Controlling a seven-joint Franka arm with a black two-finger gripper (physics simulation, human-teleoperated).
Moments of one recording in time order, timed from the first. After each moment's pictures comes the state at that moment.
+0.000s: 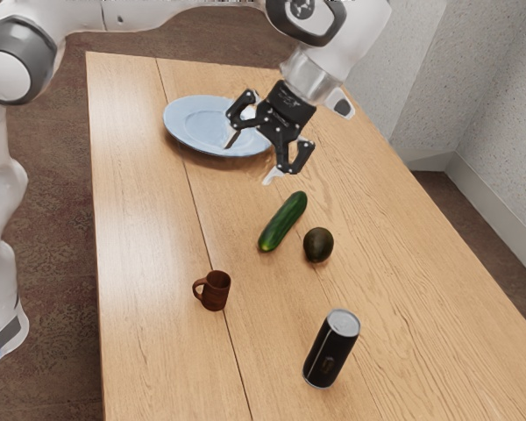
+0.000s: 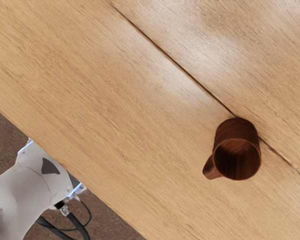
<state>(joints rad) -0.34 0.02 0.16 -1.40 -0.13 1.03 -0.97</state>
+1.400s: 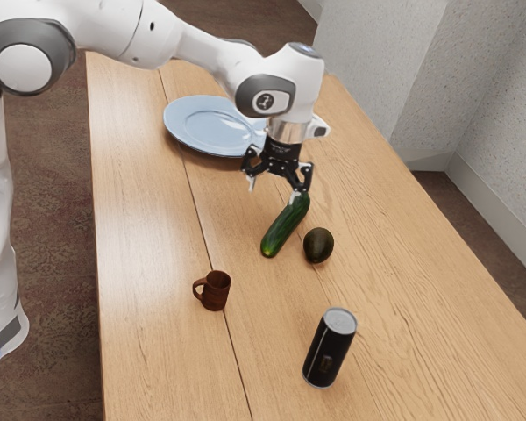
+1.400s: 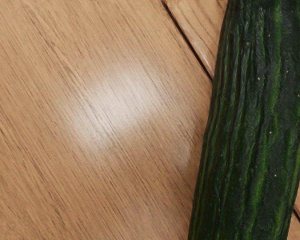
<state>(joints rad) 0.01 0.01 0.10 -1.96 -0.03 2.00 -0.88</state>
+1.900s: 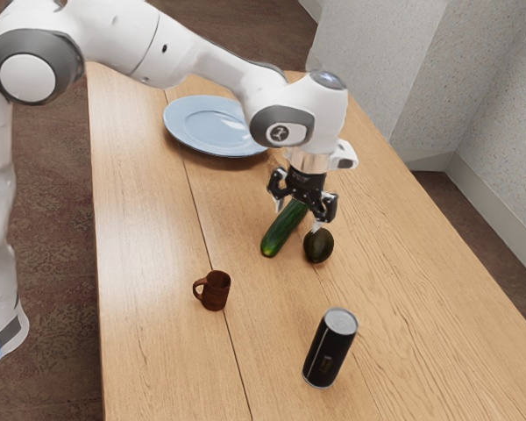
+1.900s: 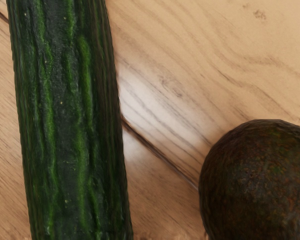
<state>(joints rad) -0.11 0.07 0.06 -1.92 0.03 2.10 -0.77</state>
